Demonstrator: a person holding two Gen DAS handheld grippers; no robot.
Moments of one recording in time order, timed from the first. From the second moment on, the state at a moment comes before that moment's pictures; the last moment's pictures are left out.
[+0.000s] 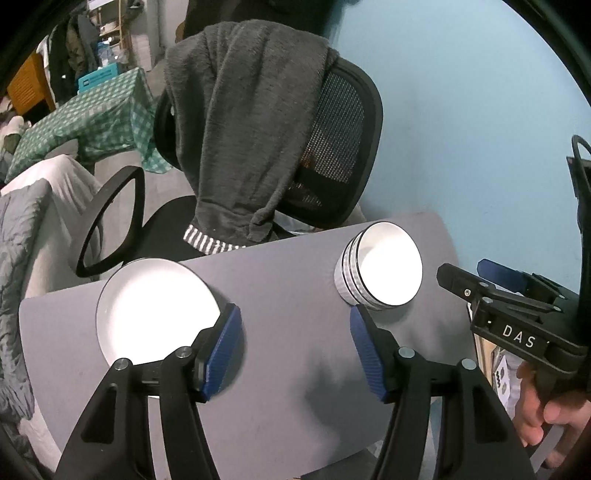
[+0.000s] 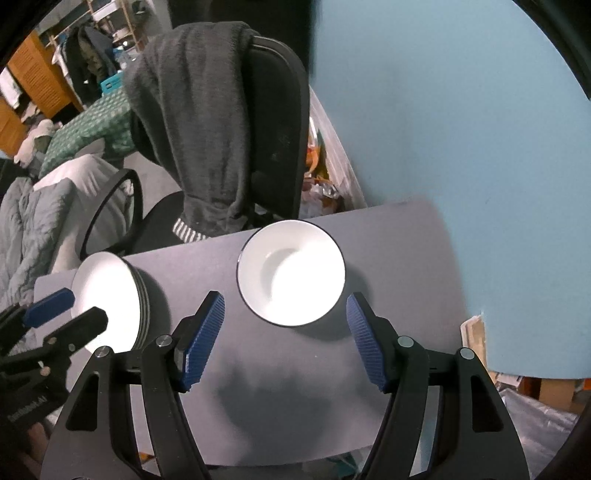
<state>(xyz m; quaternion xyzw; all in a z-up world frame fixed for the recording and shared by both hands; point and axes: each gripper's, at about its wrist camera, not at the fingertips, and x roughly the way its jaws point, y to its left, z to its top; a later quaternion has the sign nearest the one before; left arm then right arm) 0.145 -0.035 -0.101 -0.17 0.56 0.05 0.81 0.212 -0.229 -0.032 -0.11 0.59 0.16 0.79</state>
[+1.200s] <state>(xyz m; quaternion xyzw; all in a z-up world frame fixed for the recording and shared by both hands) 0.225 -0.072 -0.188 -0.25 0.63 0.05 0.73 0.293 -0.283 -0.112 -0.15 0.66 0.23 0.70</state>
